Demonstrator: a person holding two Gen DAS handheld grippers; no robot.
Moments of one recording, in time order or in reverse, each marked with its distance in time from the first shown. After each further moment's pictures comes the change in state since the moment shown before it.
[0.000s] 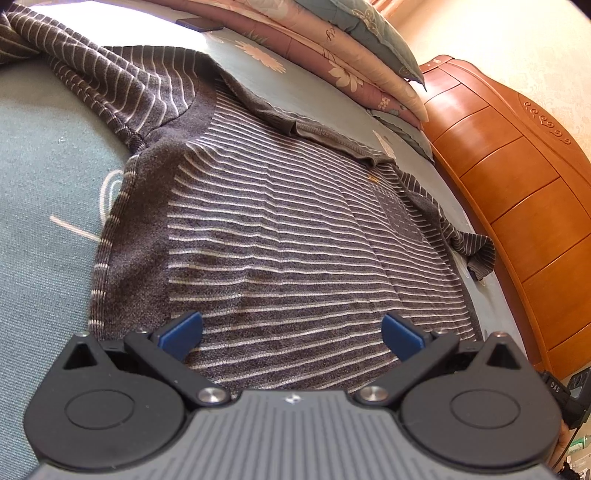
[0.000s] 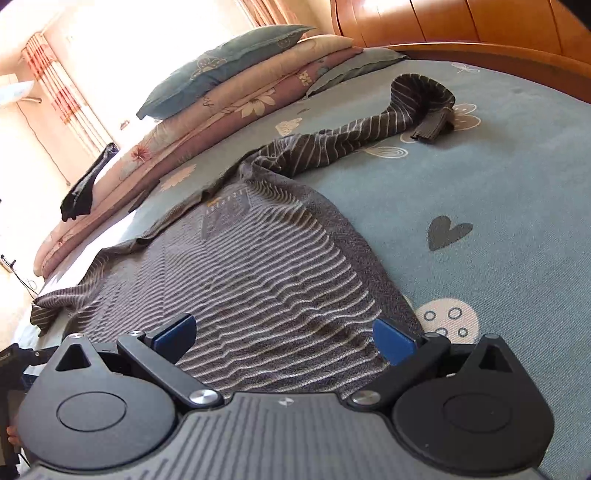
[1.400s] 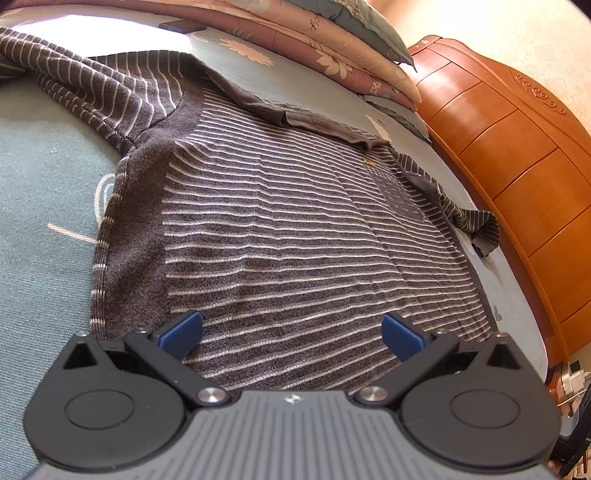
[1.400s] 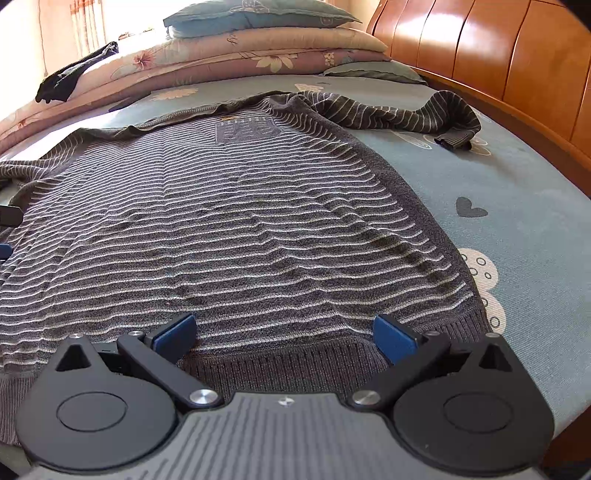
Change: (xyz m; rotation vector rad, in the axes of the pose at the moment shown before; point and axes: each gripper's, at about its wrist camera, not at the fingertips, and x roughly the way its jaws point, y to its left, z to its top) left arm -0.001 -0.006 -0.005 0.081 0.023 0.020; right arm 0.011 0.094 -0.080 -0.325 0.039 -0.271
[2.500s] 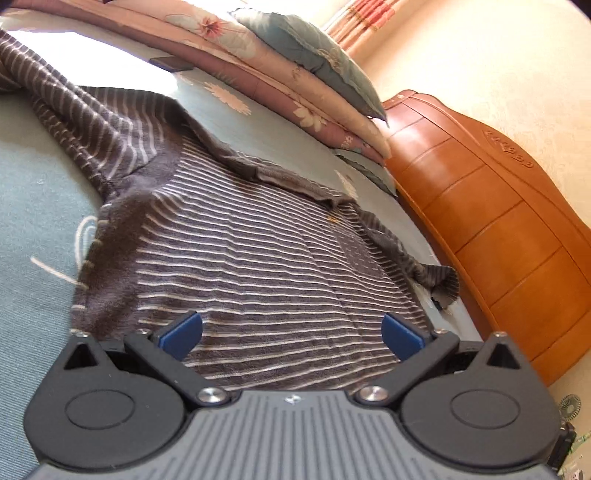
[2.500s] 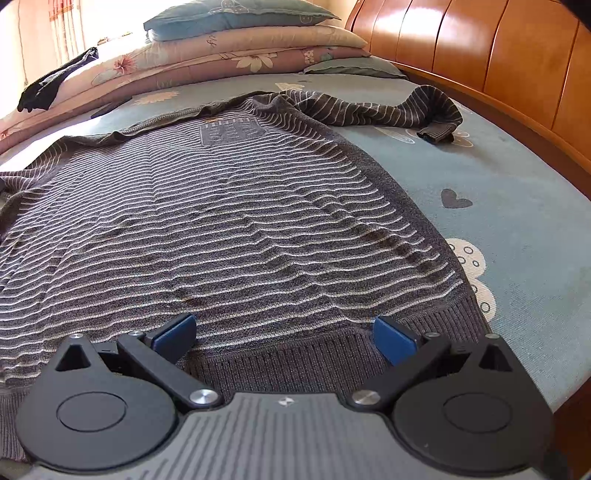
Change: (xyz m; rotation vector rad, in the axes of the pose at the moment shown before) left arm -0.020 -0.004 0.006 -0.036 -0.162 -0.172; right arm -0.004 0.003 0.004 0.064 0.014 -0.040
